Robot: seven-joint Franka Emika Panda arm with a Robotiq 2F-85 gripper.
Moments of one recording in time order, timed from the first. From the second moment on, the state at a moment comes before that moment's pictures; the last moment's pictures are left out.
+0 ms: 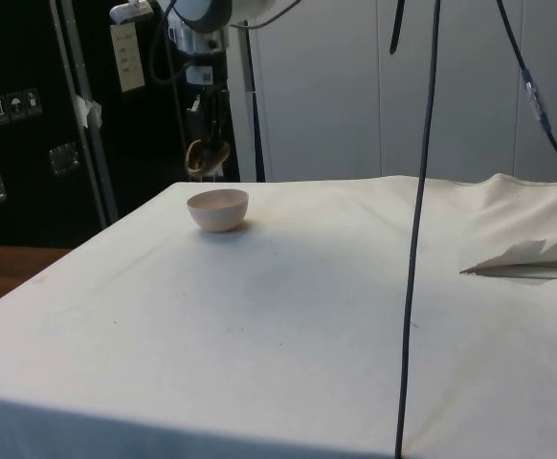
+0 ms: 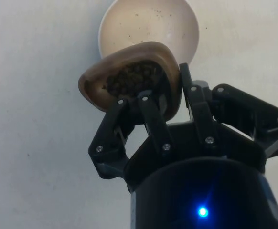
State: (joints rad) arm -0.04 0.56 -0.27 -1.64 0.05 2.34 -0.28
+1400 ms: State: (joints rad) arm -0.03 0.61 -0.30 -1.58 -0.07 2.32 -0.28
